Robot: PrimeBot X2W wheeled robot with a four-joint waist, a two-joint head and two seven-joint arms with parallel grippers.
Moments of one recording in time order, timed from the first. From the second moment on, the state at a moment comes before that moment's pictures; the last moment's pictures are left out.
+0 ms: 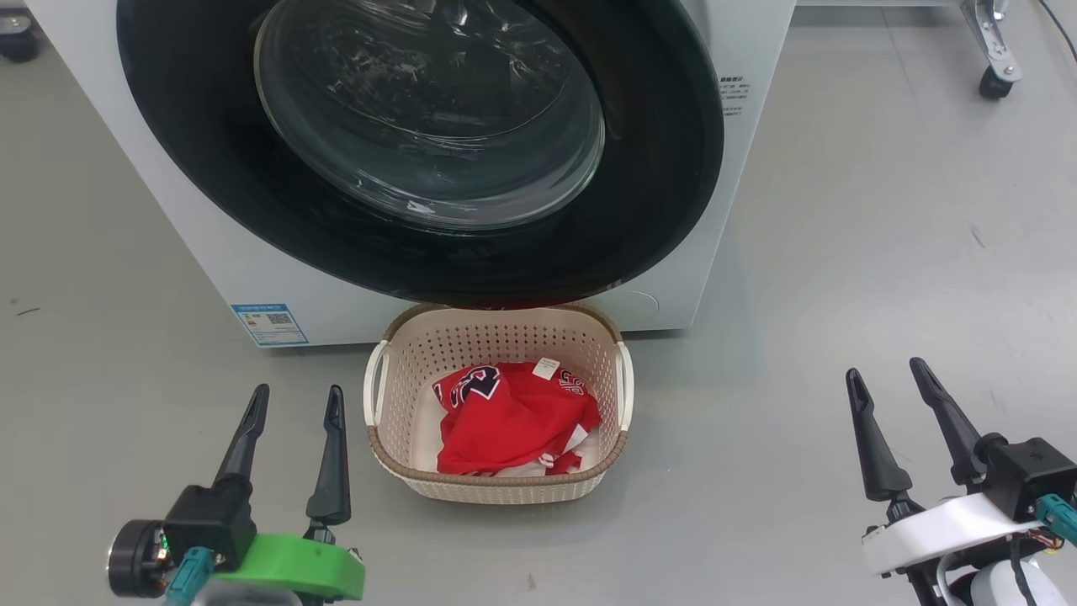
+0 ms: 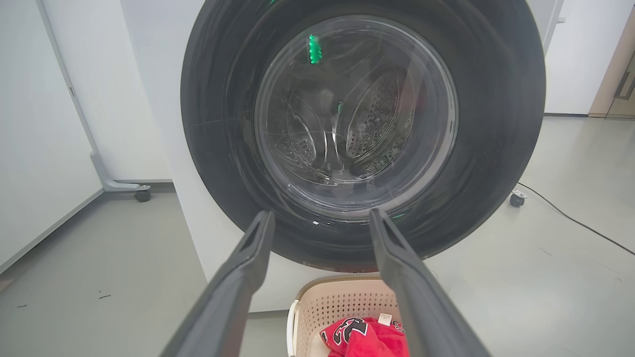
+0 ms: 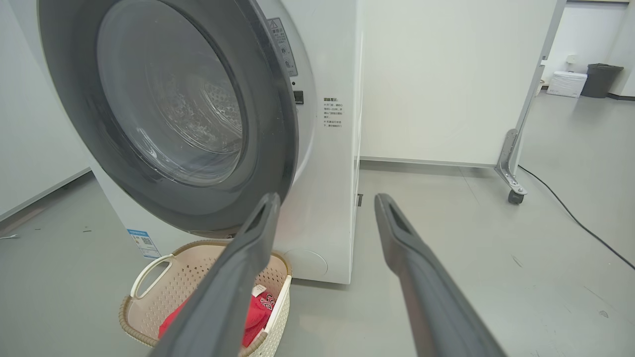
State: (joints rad) left arm 0.01 0.10 -0.25 0.02 -0.34 0.12 -0.22; right arm 0.04 -0.16 0.08 0.11 0.29 0.12 -0.25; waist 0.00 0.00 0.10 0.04
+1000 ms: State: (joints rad) left arm 0.01 0.06 -0.27 -0.04 -0.28 0.12 -0.19; right arm -0.12 -0.27 0.08 0.10 0.26 0.12 -0.23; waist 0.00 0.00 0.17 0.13
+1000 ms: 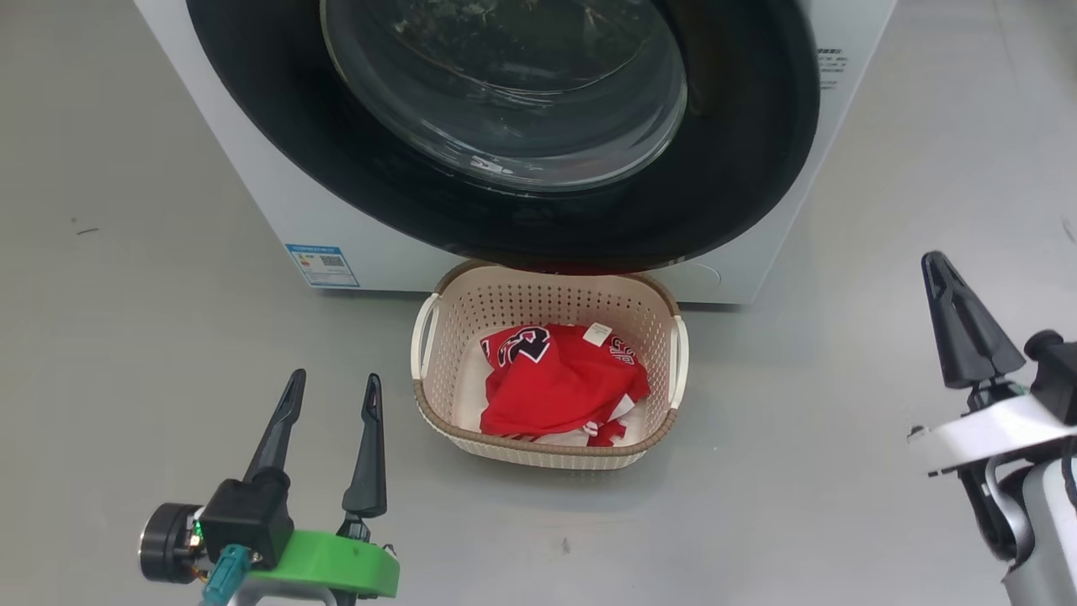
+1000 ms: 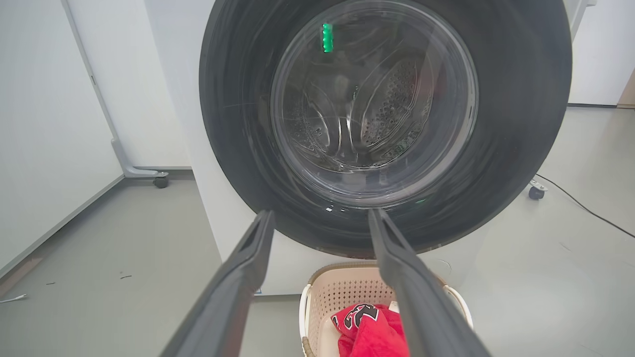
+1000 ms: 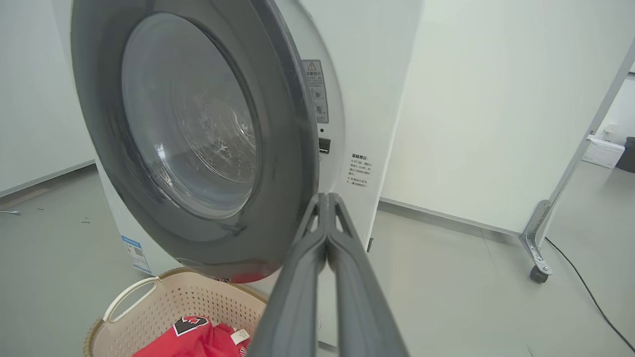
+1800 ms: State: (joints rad) left arm -0.10 0.05 -0.37 -0.07 -0.29 0.12 -0.22; right arm -0.55 -0.45 0.27 0.08 0.31 0.12 -0.11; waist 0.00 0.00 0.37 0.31
